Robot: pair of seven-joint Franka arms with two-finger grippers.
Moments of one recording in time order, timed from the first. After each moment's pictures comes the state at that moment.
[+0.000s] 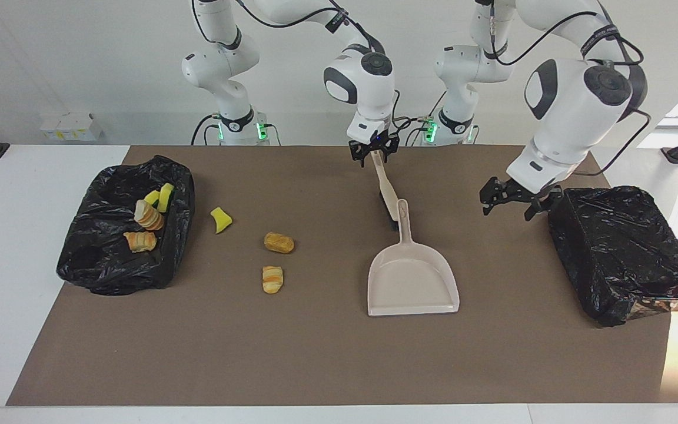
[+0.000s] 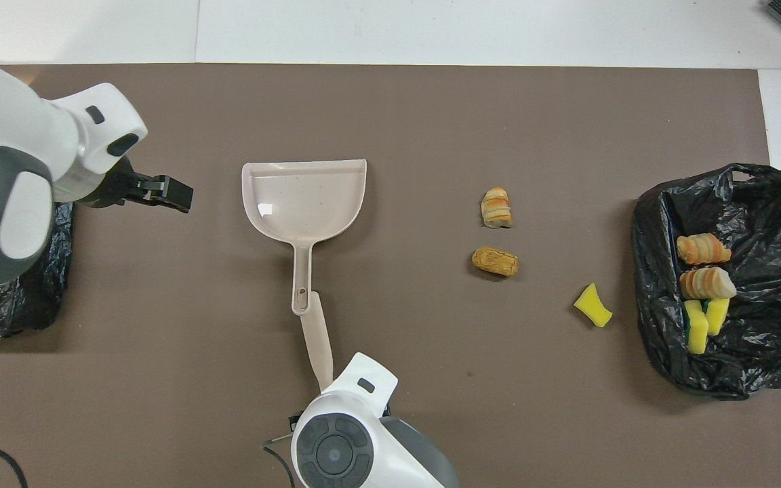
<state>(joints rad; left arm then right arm) -0.20 0.19 -0.03 -1.67 -0.05 1.87 -0.04 0.68 0.13 0.28 -2.11 0.07 2.26 0.72</state>
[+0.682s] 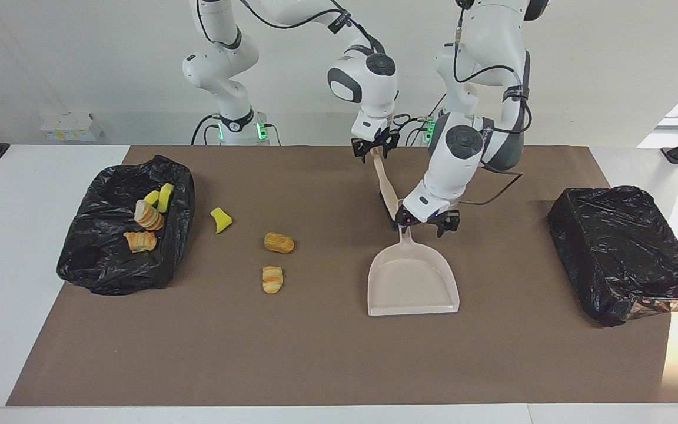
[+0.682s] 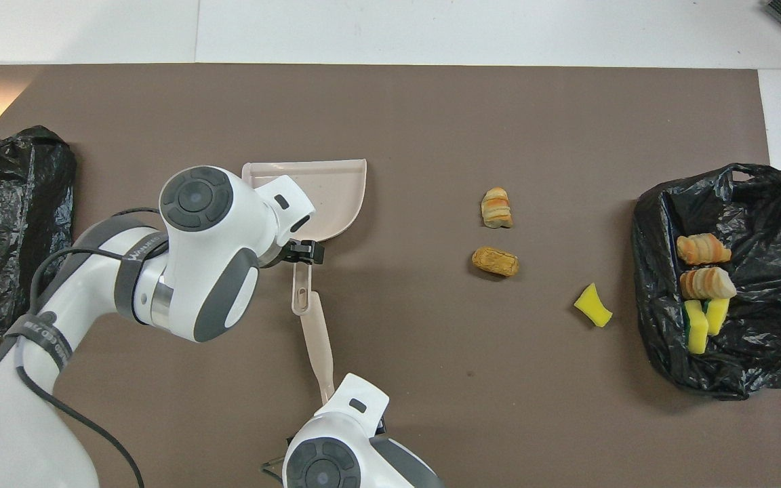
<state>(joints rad) -0.44 0.22 -0.04 -1.96 -0.05 2.18 -0.27 0.71 0.13 0.28 -2.14 0.08 2.26 0.72</state>
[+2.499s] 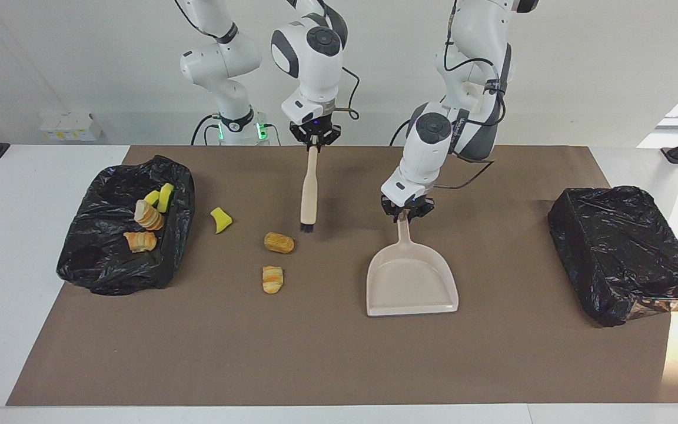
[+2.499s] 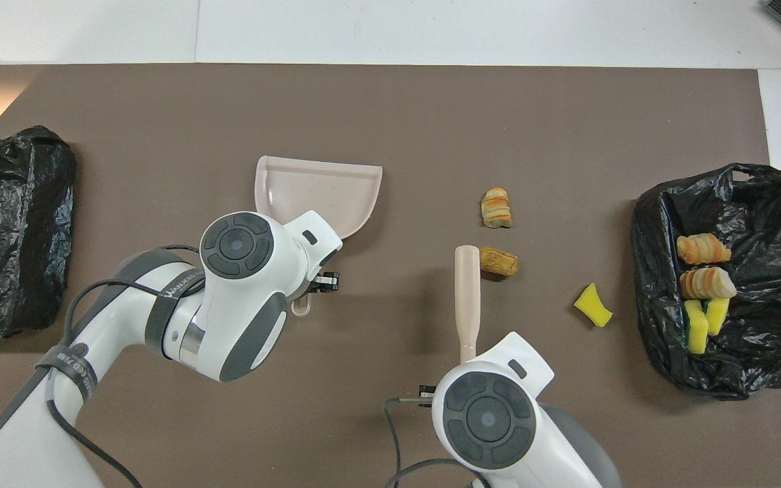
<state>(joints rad) -0.51 0.17 -0.04 -2.05 -0.05 2.20 -0.38 0.40 -0.19 0.26 -2.23 0.00 1.87 0.78</state>
